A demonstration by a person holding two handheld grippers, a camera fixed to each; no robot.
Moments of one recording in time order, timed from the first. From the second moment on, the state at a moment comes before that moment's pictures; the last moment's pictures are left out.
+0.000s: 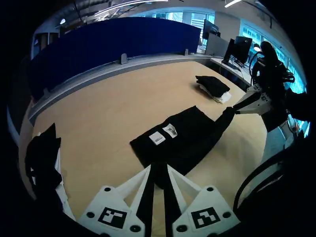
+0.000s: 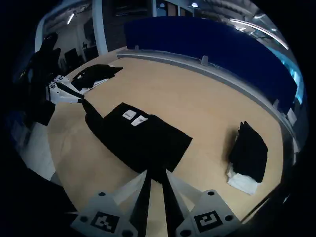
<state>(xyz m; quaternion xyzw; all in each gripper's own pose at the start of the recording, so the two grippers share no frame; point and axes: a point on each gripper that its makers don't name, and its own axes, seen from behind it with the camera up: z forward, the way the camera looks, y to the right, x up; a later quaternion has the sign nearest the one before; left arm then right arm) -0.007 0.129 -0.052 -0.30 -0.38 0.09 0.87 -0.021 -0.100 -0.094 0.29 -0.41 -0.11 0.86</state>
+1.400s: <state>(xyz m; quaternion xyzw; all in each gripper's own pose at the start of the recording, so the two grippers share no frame) -0.091 0.135 0.045 -0.25 -0.40 0.13 0.87 -0.100 -0.094 0.000 0.22 -0.43 -0.08 0.87</state>
